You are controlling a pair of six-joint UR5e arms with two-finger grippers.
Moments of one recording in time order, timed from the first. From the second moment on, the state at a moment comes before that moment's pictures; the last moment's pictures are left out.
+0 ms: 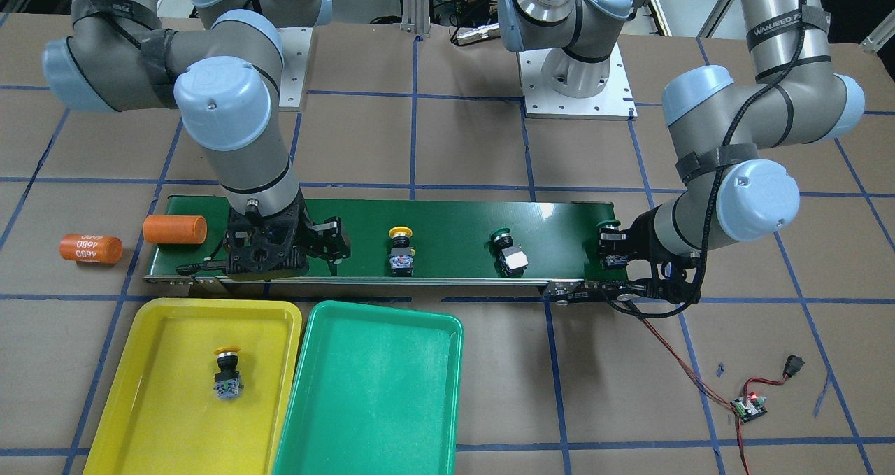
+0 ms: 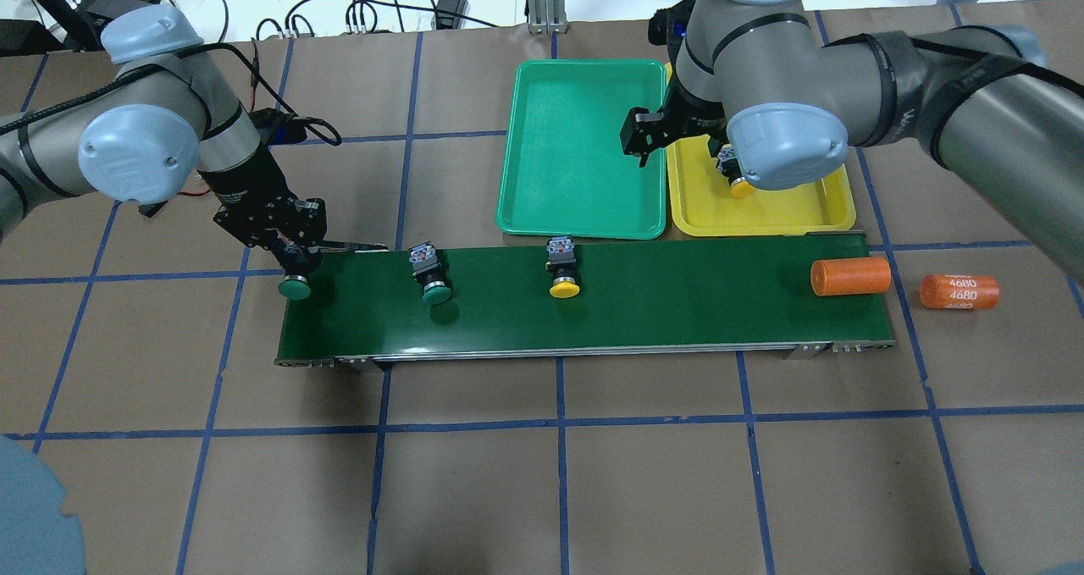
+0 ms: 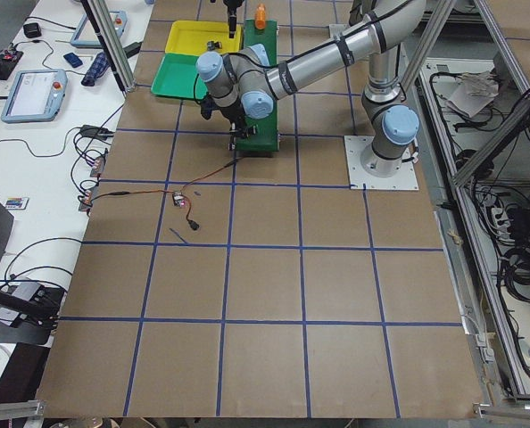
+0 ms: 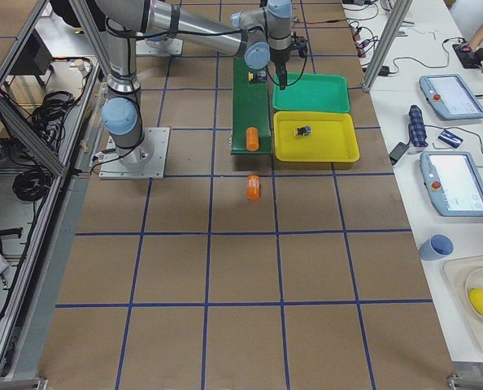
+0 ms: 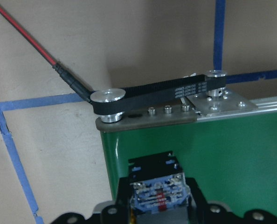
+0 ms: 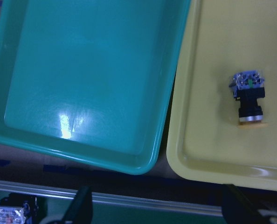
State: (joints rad) left arm -1.38 -1.89 -1.73 -1.39 1.53 0.28; right arm 1.72 -1.31 1.73 -2.12 -1.54 0.07
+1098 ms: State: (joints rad) left arm -1.39 -1.75 -1.57 -1.47 1.66 0.28; right arm 1.86 -1.32 1.80 -2.15 -1.56 0.27
